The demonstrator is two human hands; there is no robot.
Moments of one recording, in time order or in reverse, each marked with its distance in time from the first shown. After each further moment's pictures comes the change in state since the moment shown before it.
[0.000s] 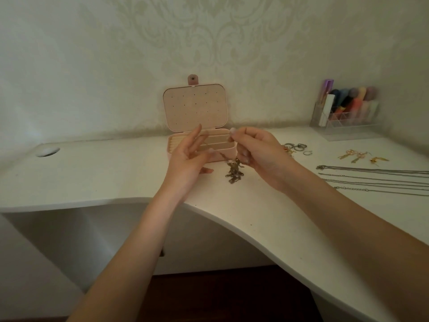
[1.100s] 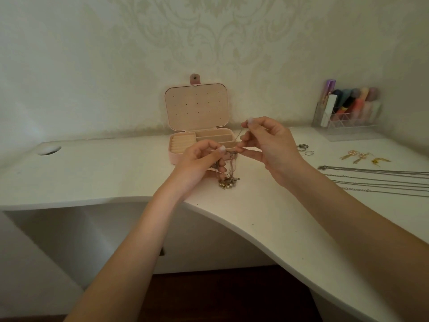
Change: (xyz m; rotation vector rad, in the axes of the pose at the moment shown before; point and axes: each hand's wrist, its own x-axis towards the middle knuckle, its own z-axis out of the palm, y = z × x) left_hand 0.002 0.004 0.005 -0.037 -0.217 -0.074; right_hand 0.002 -0.006 -0.003 0.123 0.190 -0.054
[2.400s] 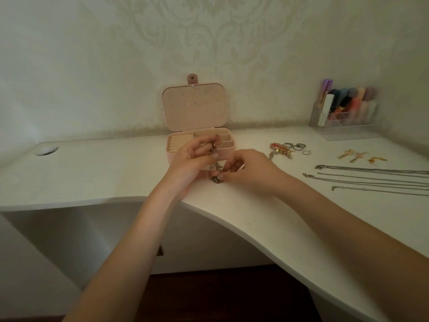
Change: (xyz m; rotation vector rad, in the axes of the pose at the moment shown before) left_hand 0.001 -0.004 -0.007 -0.108 0.049 -0.057; right_hand -0.011 0.022 0.000 -0.982 -0.305 -0.019
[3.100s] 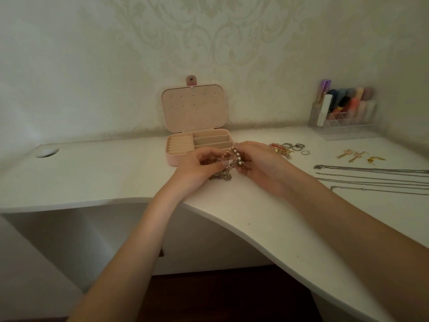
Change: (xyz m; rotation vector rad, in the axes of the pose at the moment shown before) left_hand 0.001 -0.006 0.004 0.346 -0.057 0.069; right_hand 0.006 0.001 -0.008 1.028 0.014 0.234
